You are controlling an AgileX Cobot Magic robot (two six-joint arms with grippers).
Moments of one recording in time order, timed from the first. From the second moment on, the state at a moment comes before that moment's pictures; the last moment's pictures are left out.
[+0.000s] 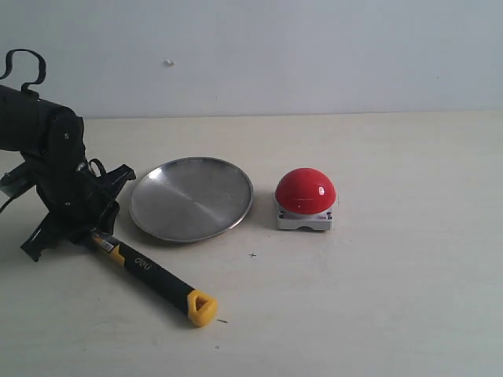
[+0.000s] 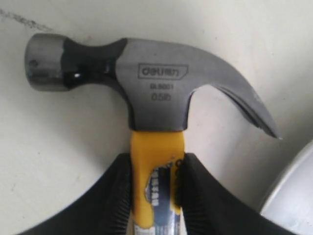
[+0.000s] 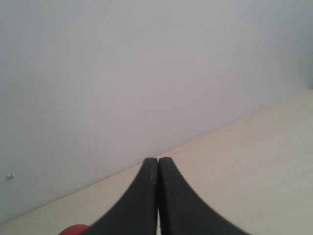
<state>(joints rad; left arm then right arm) -0.33 2.05 -1.22 0.14 0.66 -1.33 -0.24 0.03 0.00 -0.02 0.02 0.42</state>
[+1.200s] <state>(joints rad) -0.33 2.06 -1.22 0.20 0.72 -1.13 -0.24 0.03 0.00 -0.02 0.02 0.42</state>
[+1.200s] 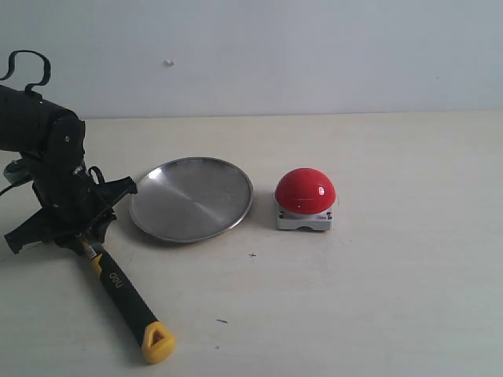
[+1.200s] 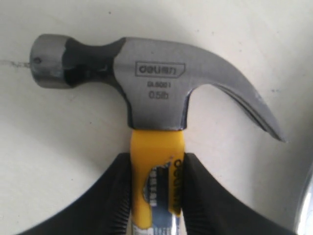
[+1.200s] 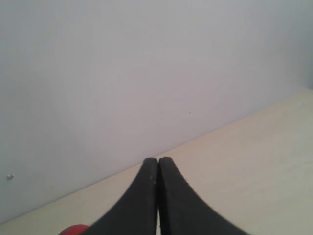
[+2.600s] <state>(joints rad) -0.33 2.06 -1.22 0.29 0.71 -0.92 -0.24 0.03 0.00 -0.02 0.02 0.42</state>
